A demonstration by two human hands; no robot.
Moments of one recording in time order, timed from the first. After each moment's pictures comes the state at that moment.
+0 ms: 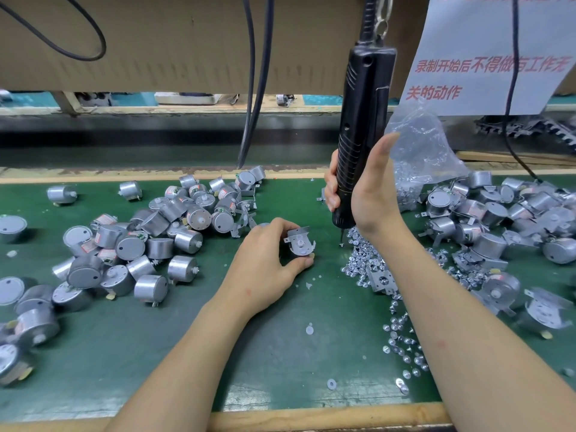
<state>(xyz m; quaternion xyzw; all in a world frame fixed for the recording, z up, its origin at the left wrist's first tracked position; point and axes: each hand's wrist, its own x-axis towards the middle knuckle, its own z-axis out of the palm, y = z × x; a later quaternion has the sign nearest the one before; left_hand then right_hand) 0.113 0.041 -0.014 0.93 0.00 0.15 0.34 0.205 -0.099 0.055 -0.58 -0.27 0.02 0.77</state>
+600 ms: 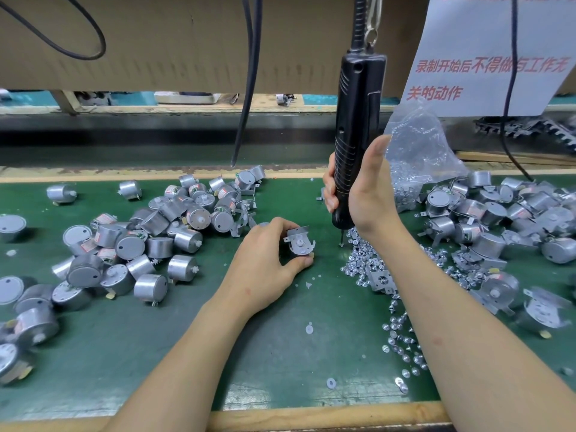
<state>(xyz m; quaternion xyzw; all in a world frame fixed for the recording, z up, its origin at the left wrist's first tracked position) 0.112 0.040 -0.012 0.93 0.00 0.15 0.33 0.207 -0.099 0.052 -0.60 -0.26 0.02 0.76</state>
